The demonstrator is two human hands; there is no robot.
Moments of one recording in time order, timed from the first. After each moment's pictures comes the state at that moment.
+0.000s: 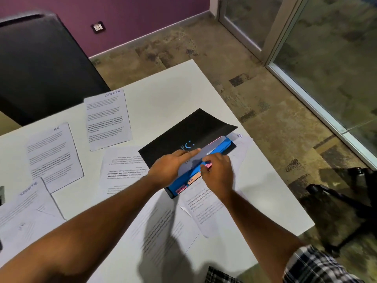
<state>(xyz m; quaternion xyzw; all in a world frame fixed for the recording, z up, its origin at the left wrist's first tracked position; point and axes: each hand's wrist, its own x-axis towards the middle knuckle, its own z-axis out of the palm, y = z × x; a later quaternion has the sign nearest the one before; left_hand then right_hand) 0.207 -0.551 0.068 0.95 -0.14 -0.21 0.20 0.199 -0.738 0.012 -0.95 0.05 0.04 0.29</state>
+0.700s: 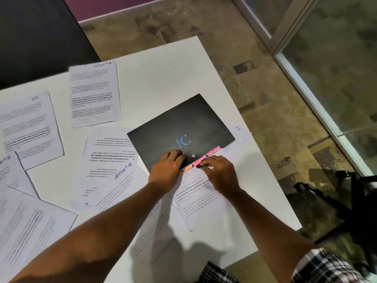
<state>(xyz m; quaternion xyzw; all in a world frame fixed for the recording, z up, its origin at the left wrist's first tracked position) 0.174 -0.580 -0.029 0.98 -0.06 -0.13 0.12 0.204 -0.802 -0.047 -0.92 -0.31 -0.09 0.24</state>
